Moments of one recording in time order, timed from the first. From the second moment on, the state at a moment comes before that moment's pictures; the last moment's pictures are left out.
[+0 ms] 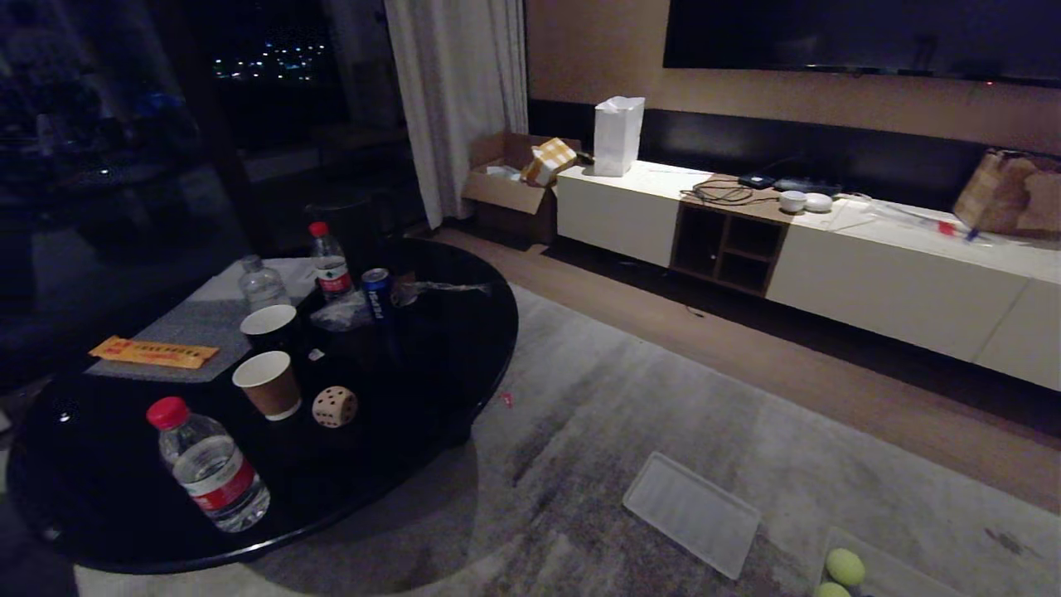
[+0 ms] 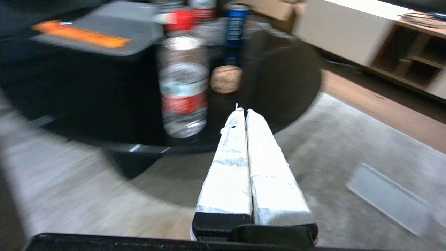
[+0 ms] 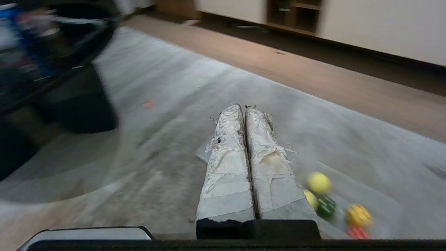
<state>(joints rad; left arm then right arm) 0.00 0.00 0.00 0.00 0.06 -0.09 0.01 0.00 -0.02 0.05 -0.02 0.05</state>
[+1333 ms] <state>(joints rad) 0.00 0.00 0.00 0.00 0.06 -0.09 0.01 0.00 -0.02 0.05 -0.02 0.05</state>
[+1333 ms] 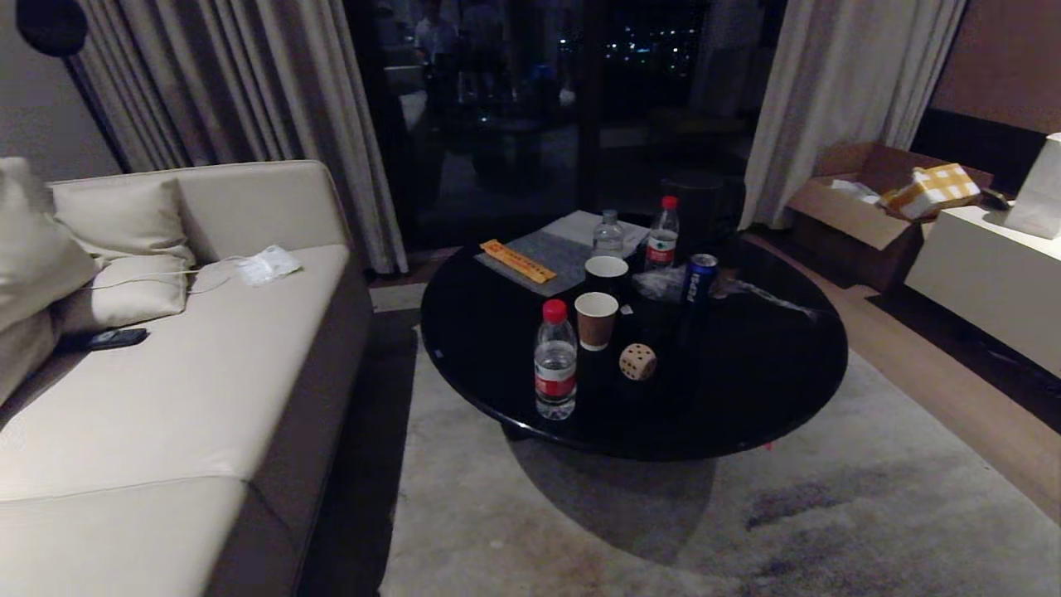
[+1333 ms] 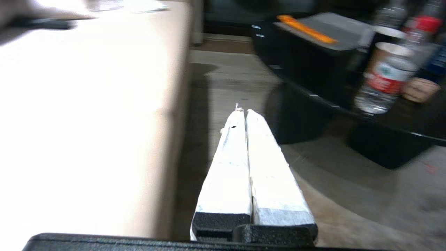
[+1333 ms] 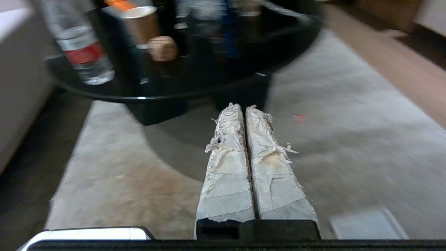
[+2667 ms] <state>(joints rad) 0.00 0.00 0.00 0.00 0.06 -0.10 0.01 0.00 -0.02 0.05 -0.01 0.05</state>
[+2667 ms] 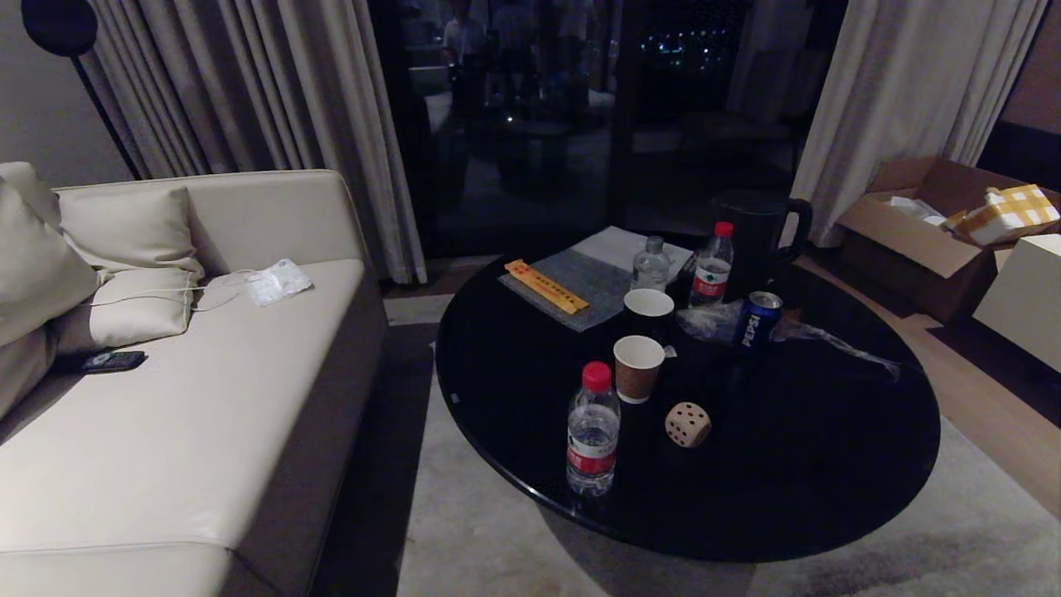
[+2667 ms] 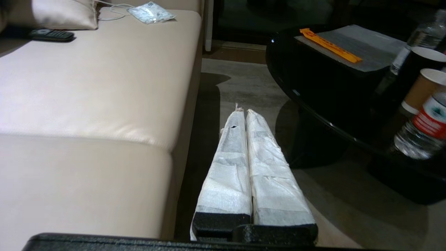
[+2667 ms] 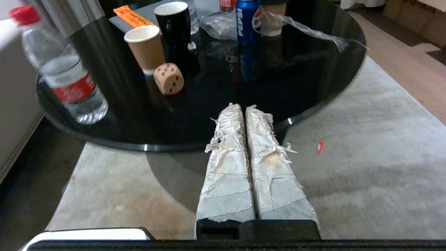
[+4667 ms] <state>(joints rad) 0.00 0.00 0.00 0.00 0.06 -0.10 0.01 0.00 -0.02 0.05 0.00 0.02</state>
